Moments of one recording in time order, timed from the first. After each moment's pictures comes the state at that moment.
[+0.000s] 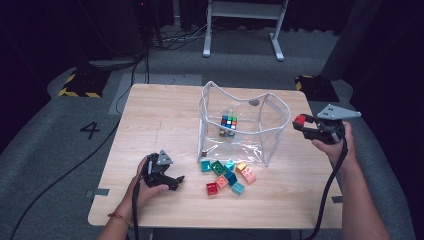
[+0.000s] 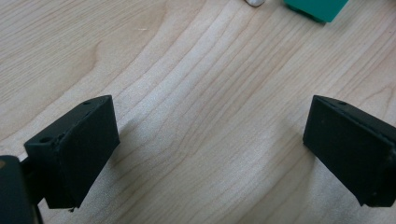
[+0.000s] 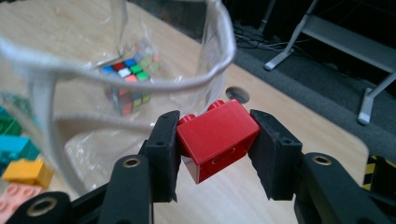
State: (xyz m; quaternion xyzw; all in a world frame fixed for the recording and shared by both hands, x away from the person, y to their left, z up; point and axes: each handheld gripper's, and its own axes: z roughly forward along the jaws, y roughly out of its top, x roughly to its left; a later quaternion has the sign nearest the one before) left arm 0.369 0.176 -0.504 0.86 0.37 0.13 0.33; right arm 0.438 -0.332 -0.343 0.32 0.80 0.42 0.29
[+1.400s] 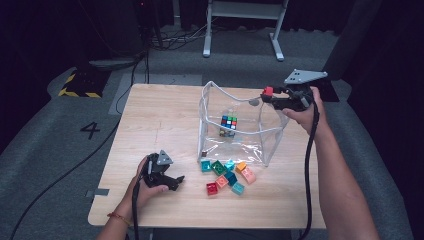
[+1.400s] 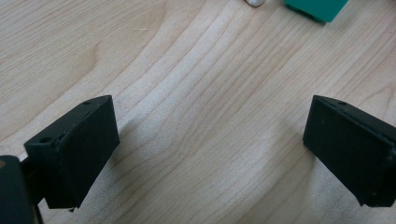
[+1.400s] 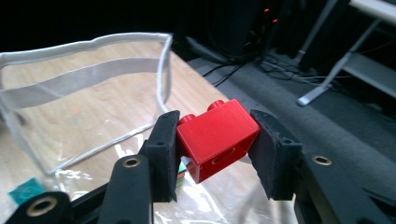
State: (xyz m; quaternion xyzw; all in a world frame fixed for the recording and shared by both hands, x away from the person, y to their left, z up) left arm 0.369 0.176 -0.504 0.86 0.37 0.13 0.33; right arm 0.490 -0.235 -0.286 0.25 0.83 0.45 0.24
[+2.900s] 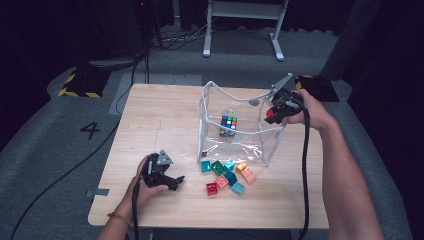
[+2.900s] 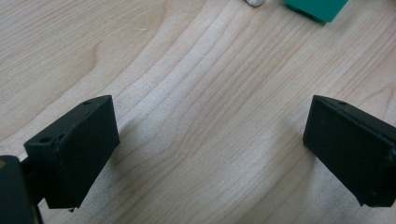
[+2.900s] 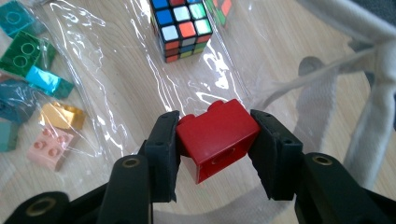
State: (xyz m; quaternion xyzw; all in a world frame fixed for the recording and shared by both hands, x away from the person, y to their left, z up) left arm 0.369 0.176 -0.504 0.86 0.37 0.13 0.33; right arm 0.520 -0.229 -0.317 0.19 0.95 0.18 0.14
